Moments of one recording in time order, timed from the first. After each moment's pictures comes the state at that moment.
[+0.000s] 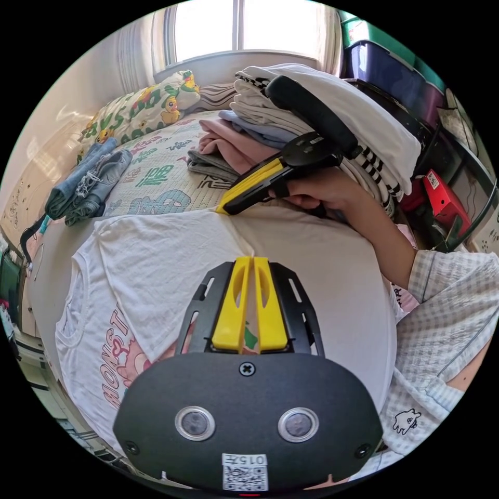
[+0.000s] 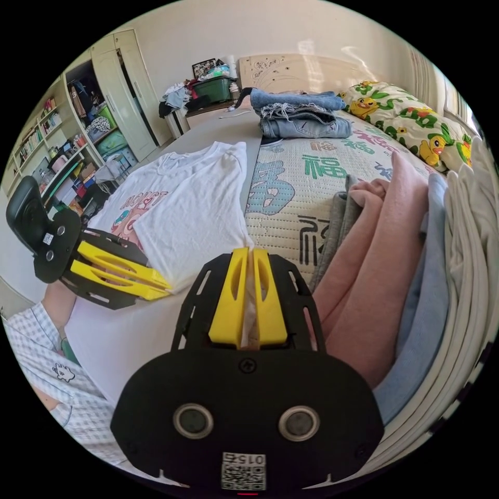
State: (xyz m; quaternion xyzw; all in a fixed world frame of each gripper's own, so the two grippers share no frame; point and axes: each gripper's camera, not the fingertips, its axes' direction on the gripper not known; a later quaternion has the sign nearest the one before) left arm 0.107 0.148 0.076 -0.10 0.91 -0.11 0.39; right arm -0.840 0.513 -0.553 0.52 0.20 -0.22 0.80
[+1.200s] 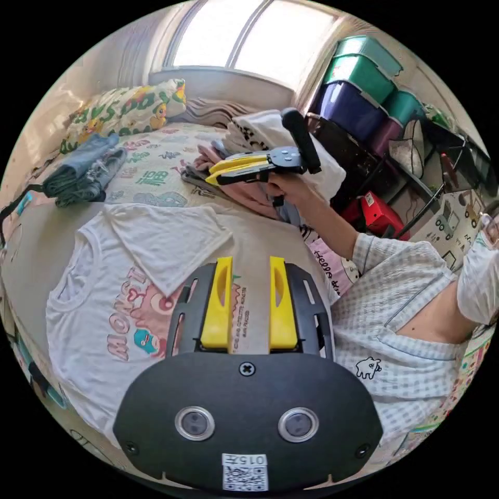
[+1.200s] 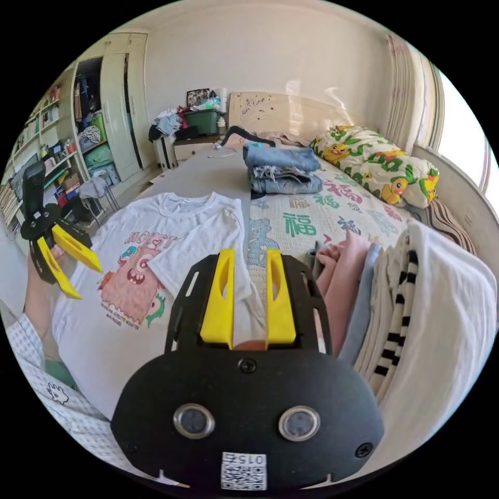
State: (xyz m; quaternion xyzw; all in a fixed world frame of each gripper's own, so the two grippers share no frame) left arm 0.043 0.321 0.217 -0.08 0.94 -0.20 0.27; right arm -0.778 0.388 -0.474 0.61 0.25 -0.19 0.72
